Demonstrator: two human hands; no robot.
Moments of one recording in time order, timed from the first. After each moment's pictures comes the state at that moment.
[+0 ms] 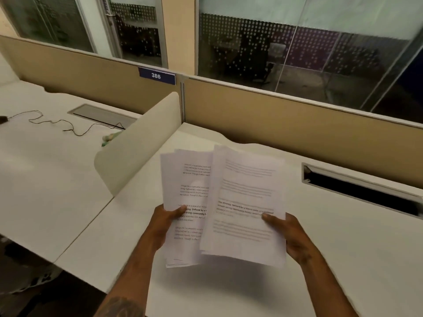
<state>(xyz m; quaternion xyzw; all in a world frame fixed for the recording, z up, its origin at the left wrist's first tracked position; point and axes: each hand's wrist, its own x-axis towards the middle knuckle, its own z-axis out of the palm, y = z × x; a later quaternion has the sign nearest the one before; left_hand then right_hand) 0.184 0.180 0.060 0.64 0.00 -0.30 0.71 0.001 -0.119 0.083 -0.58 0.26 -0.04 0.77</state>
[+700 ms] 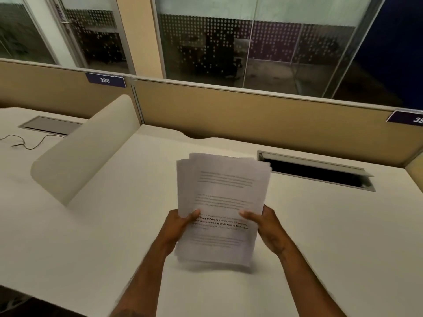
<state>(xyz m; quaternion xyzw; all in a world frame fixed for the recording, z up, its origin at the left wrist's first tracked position) 0.073 0.029 0.062 0.65 -0.10 -0.36 0.66 -0.078 -0.194 0.079 -0.59 0.25 -0.11 0.76</state>
